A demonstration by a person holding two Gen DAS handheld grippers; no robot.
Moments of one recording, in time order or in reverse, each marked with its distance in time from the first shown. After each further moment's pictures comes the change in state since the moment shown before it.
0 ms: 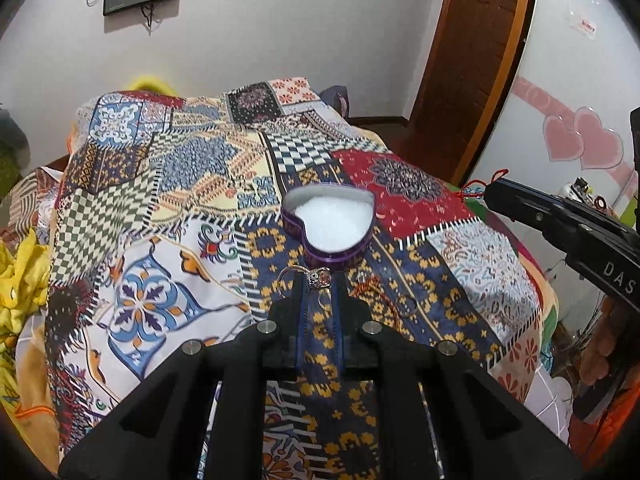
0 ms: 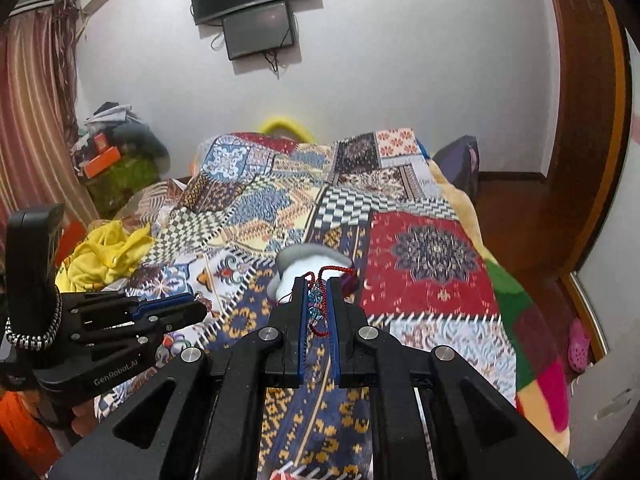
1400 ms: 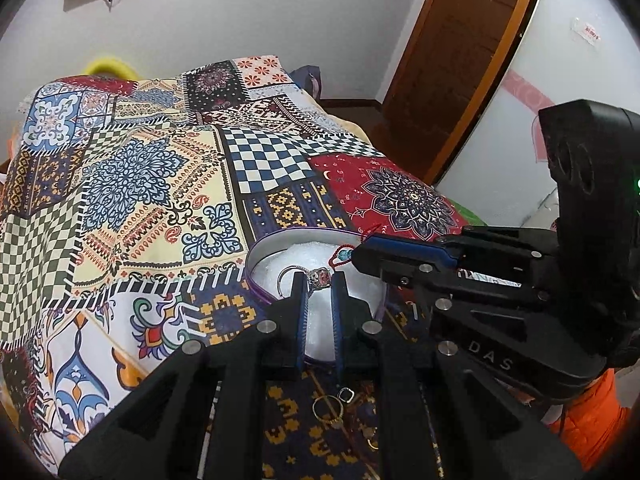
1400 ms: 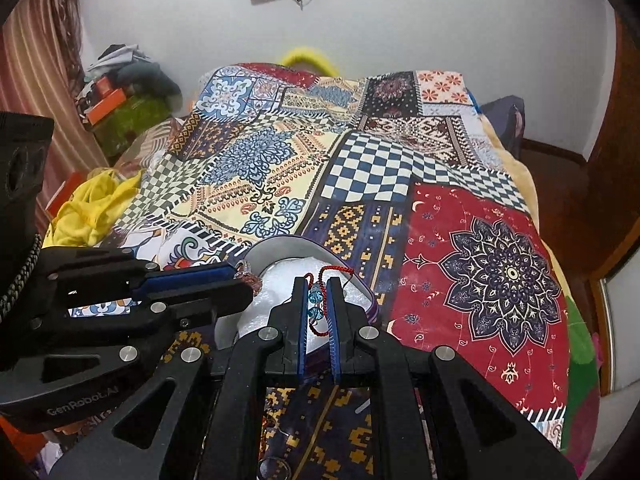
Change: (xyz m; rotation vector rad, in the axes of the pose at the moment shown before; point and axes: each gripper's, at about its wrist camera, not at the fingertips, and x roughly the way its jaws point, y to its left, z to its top) left arm 0.101 0.015 0.058 0.001 0.094 -0.146; right arm 0.127 -0.023 0.020 -0.067 0.259 0.108
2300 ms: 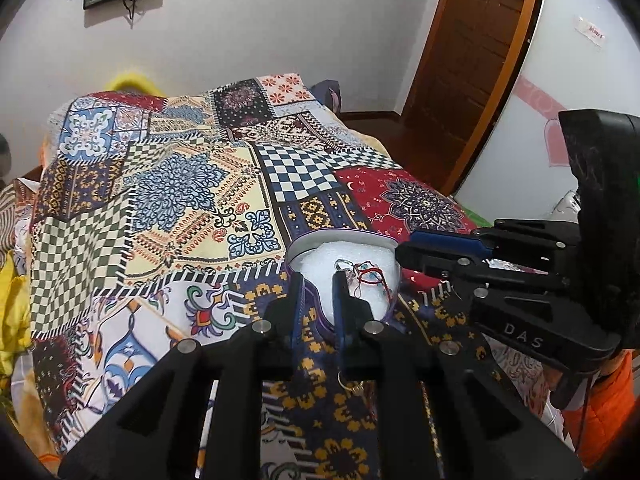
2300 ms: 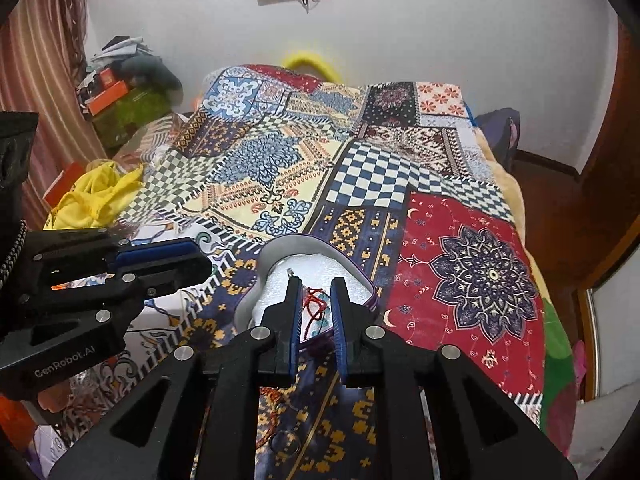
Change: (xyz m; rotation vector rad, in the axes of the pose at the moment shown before) left arm -0.046 0.003 -0.009 0.004 -0.057 0.091; right arm -0.028 0.018 0.000 -0.048 -0.012 -0.046
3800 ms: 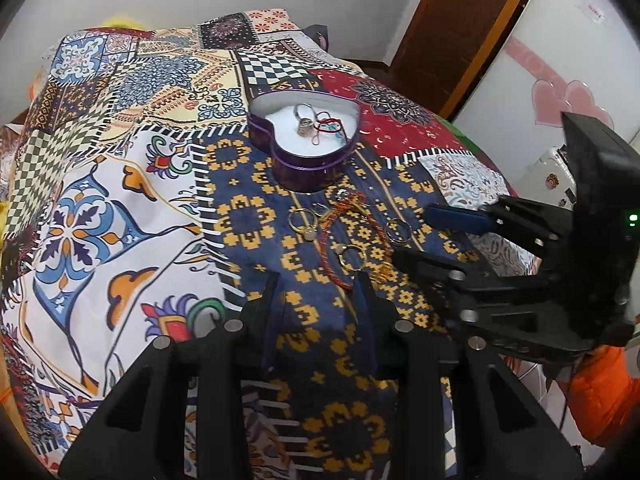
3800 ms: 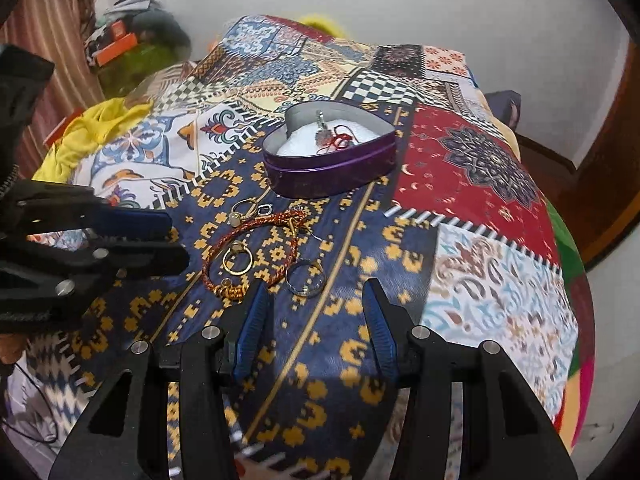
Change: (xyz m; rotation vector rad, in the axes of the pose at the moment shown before) left arm -0.006 -0.022 -0.090 -0.029 0.192 -0.064; right arm -0.002 0.021 -0.092 -0.088 0.099 -0.047
